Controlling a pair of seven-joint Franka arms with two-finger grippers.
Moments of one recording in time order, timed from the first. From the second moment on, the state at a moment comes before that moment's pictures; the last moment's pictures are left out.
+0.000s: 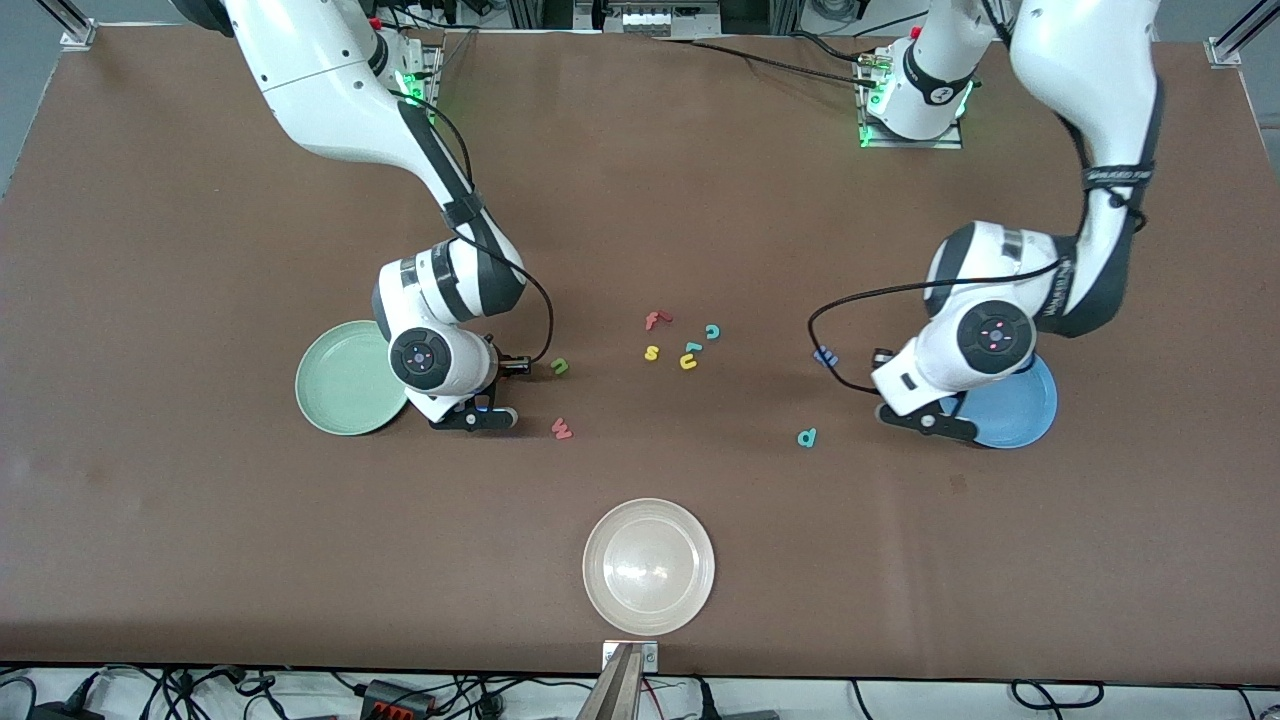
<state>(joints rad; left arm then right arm) -0.24 0.45 0.05 -1.78 0.11 1.98 -0.03 0.50 0.74 -0.07 -1.62 0.19 2.12 0.31</state>
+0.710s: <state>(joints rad) -0.05 0.49 0.05 -2.02 0.12 2.30 0.22 0.51 0.74 -0.07 -1.62 0.19 2.13 0.33</state>
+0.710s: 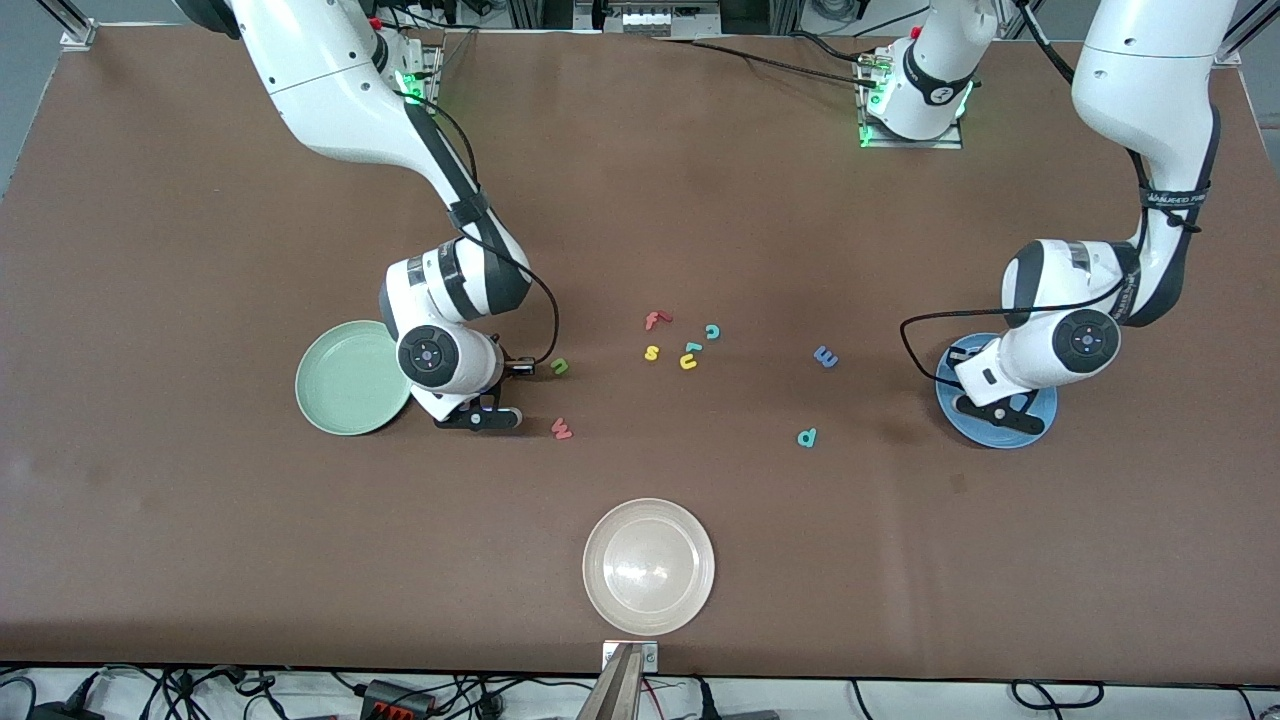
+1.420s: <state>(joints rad) -0.06 0.43 -0.07 -2.00 -0.04 2.17 -0.14 0.47 0.61 -0.24 -1.62 0.19 1.97 0.22</state>
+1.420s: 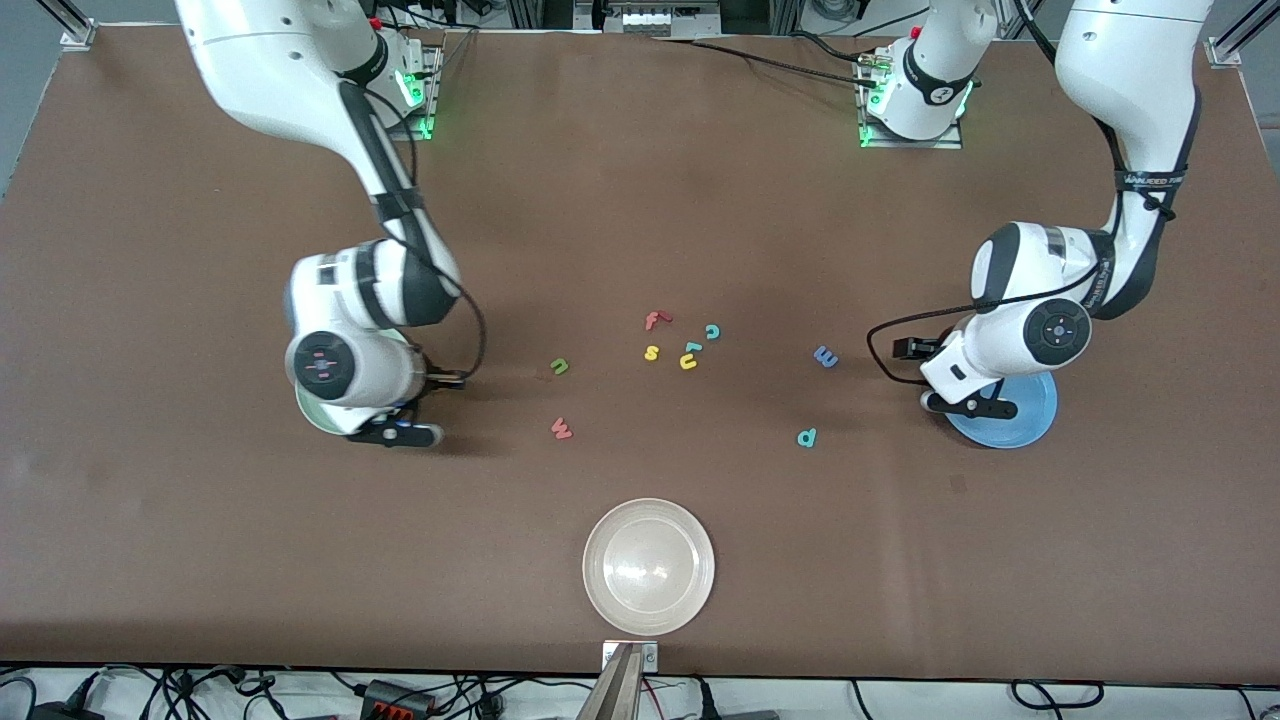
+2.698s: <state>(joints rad) -0.25 0.54 -0.08 -2.01 -0.21 2.34 -0.77 0.39 0.58 -0.24 -1.74 0.19 2.07 0.09</state>
